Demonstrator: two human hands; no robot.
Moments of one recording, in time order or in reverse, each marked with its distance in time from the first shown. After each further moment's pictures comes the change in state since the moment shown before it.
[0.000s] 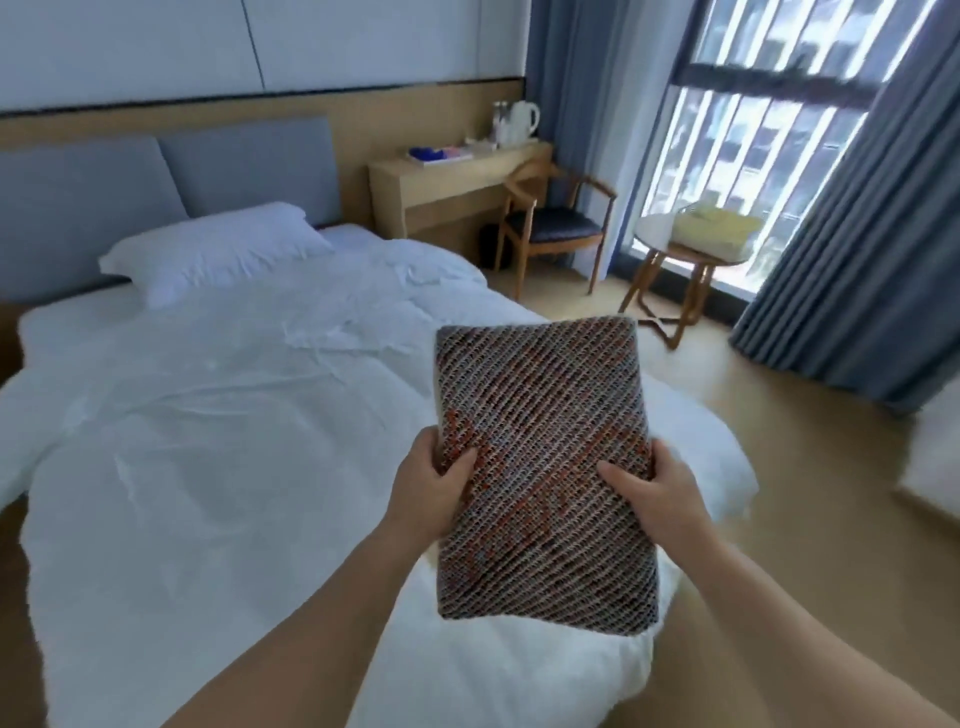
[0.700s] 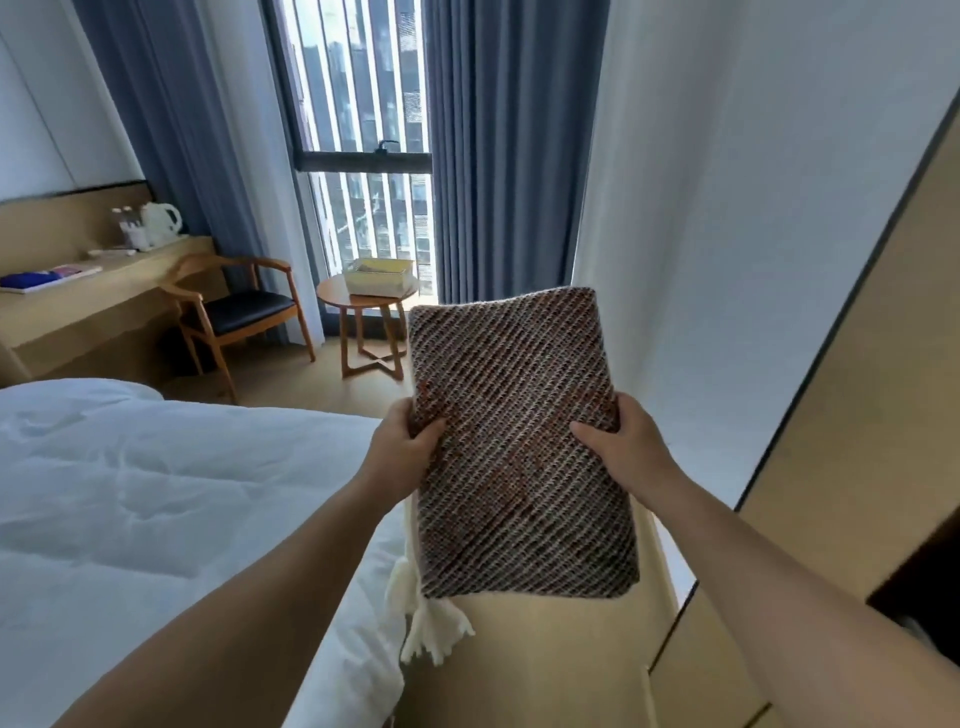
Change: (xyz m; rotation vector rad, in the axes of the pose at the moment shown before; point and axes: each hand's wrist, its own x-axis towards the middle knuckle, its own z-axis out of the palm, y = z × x) left_hand -0.156 0.220 0.350 -0.068 -0.587 0.271; right_hand -0.192 0.086 -0.414 -0.073 0.565 0.055
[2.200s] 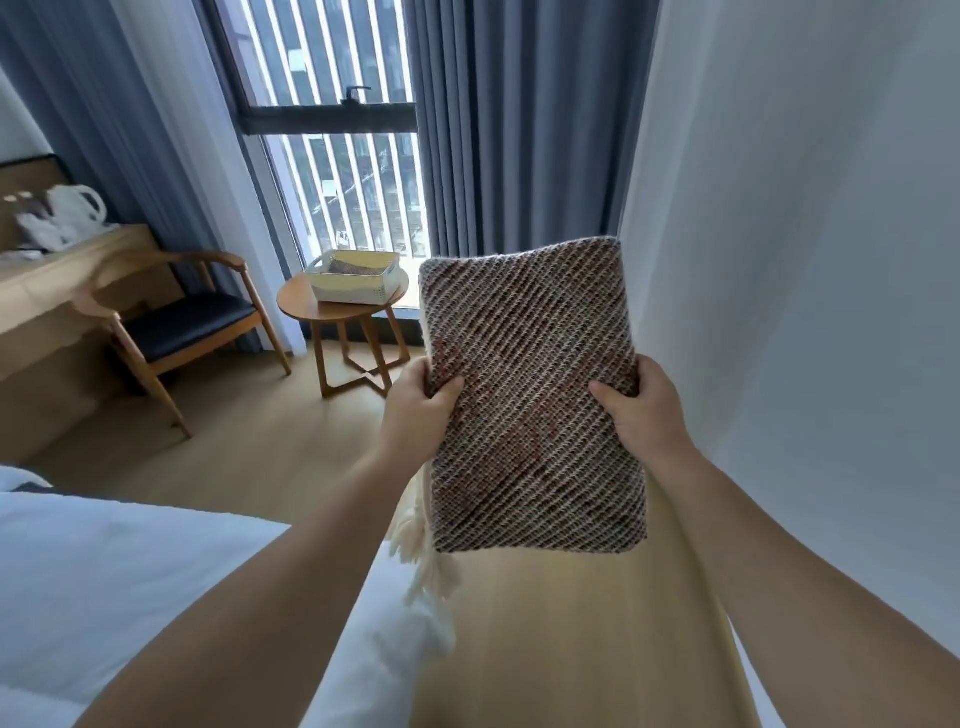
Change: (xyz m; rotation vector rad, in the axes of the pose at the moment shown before) left_hand 0.568 -0.043 0.125 -0.036 0.074 0.072; right_hand 0.573 0.071 0.072 0.134 0.143 -0.078
